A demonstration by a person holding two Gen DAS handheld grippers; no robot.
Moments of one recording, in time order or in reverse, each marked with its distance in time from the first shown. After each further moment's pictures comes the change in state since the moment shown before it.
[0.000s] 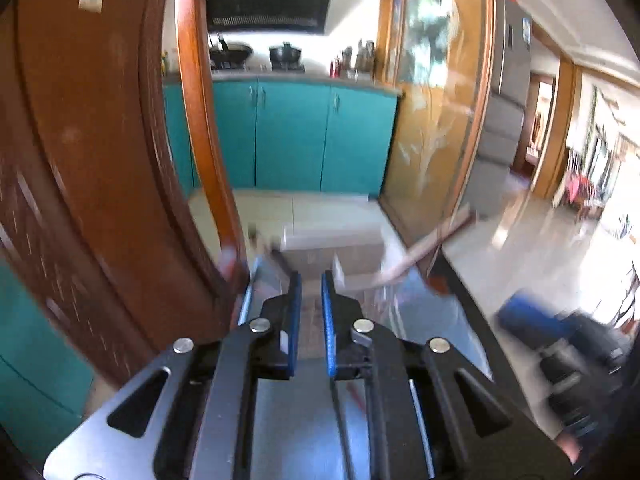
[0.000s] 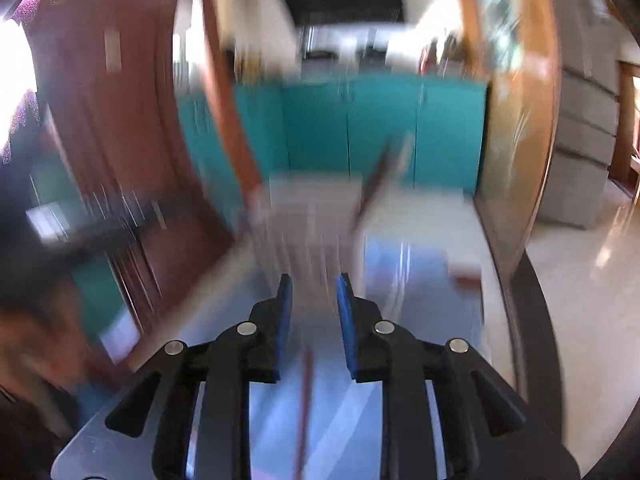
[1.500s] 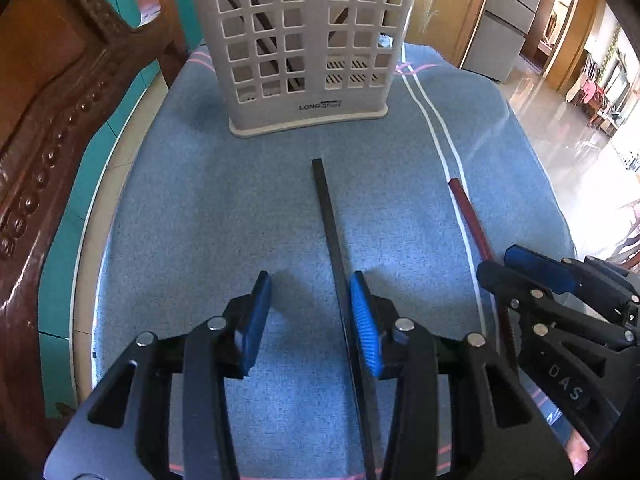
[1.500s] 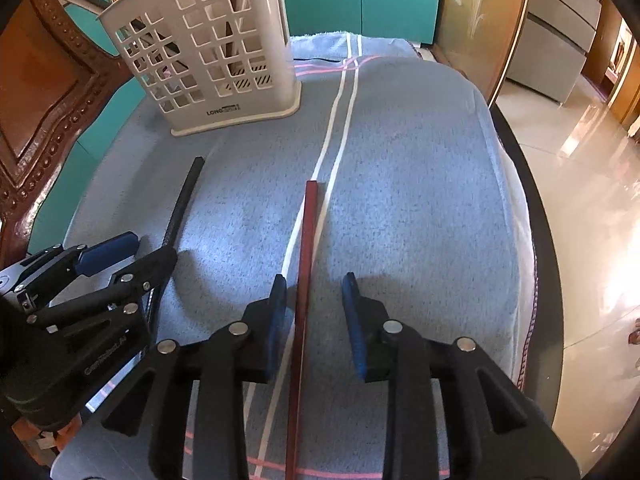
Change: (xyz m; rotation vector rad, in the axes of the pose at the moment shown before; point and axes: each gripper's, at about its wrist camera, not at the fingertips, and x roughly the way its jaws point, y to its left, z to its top) left arm 0.136 -0.033 -0.157 0.066 0.495 0.002; right arm 0.102 -0.038 -0.088 0.193 0.413 -0.139
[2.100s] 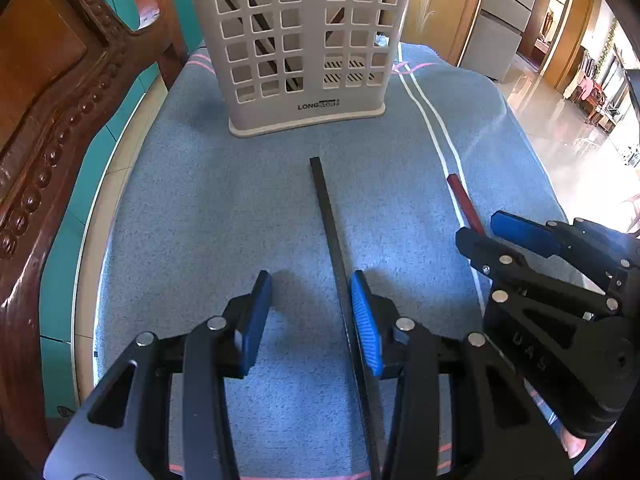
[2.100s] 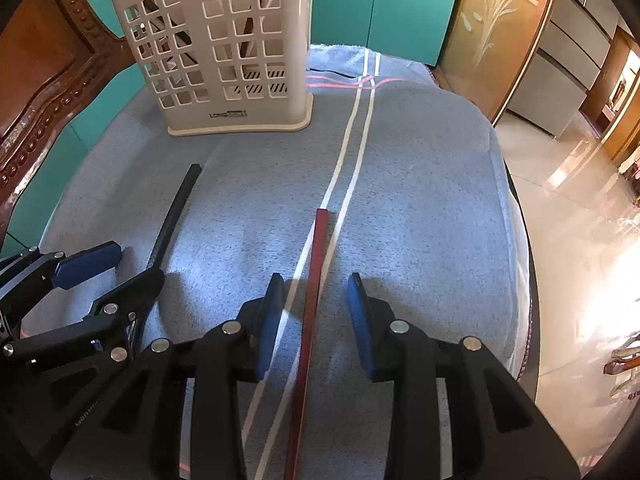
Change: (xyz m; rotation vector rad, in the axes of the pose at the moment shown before) left arm -0.008 0.001 -0.005 0.018 -0.009 0.003; right arm 0.012 0.014 0.011 -0.100 -0.031 -0.068
